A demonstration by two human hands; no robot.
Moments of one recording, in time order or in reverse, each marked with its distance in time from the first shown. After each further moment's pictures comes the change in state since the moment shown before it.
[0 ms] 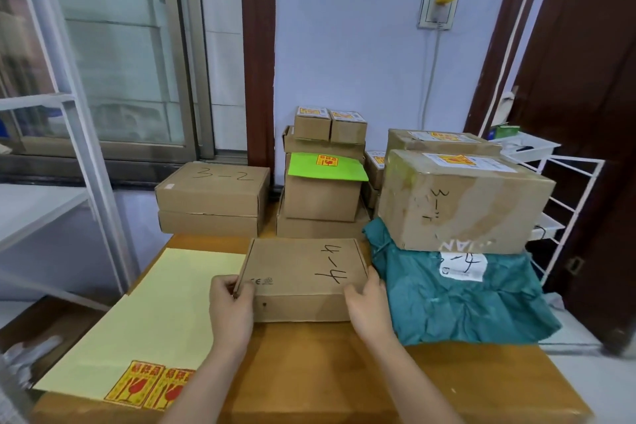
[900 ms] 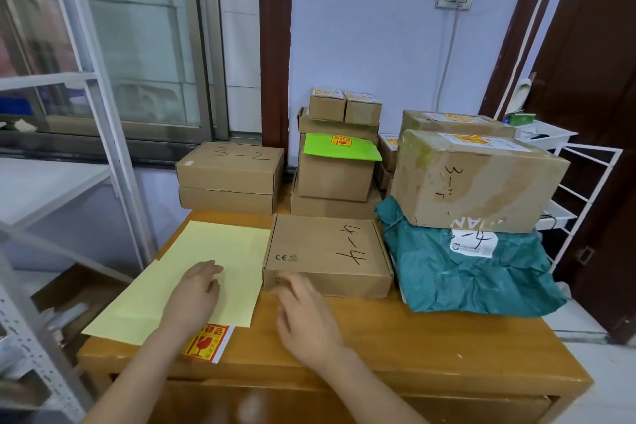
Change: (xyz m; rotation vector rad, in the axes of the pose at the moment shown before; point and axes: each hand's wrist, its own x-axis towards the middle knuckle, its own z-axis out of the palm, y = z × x) left_hand 0.028 -0.029 -0.094 0.830 -0.268 0.229; right_hand -0.072 -0.009 0.071 -0.486 -0.262 -0.778
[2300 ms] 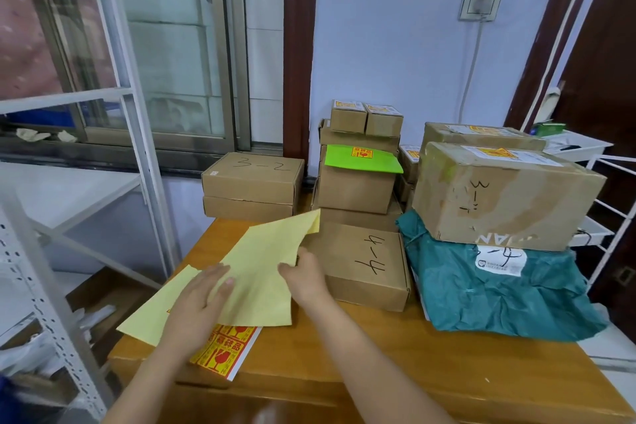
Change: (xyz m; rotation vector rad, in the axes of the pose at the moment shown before) left_hand -0.026 -0.010 -0.030 -0.227 0.036 -0.005; right_hand 0.088 -0.021 -0.007 0.827 0.018 0.537
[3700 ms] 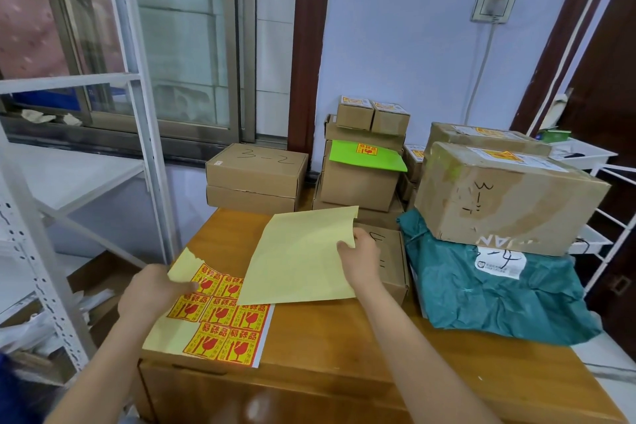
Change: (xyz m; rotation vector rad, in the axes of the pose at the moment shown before) left_hand 0.032 -0.034 -0.037 0.197 0.028 -0.479; right_hand 0.009 0.015 -0.074 -0.157 0.336 -0.075
